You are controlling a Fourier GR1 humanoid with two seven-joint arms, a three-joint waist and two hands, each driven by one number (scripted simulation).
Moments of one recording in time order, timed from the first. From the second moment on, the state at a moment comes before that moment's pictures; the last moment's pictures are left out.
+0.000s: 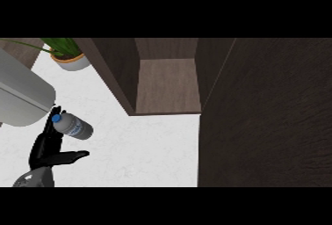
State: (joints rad) left arm -0.27 0.25 0.39 -0.60 0.05 -0.33 -0.71; right arm 0.94 -0.09 0.18 -2.48 -0.14 0.37 -0.16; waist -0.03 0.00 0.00
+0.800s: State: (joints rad) left arm -0.42 0.25 0.45 -0.29 0.09 -0.36 -0.84; right arm 0.99 -0.09 0.19 -2.48 -0.12 0.39 -0.23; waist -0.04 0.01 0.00
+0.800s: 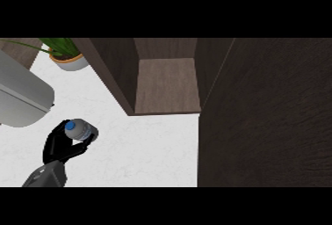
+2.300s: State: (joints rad) left arm -0.48 0.00 0.06 -0.45 0.35 -0.18 -0.82; right arm 0.98 -0.08 0.19 -2.47 -0.11 0.37 -0.21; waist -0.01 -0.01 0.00
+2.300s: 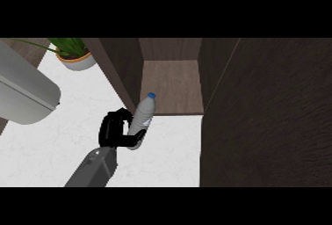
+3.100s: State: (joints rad) left arm -0.46 0.06 -0.25 -0.69 0.49 0.32 -0.58; right arm 0.93 -0.07 0.17 -2.45 -0.11 0.37 -0.21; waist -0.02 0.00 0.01
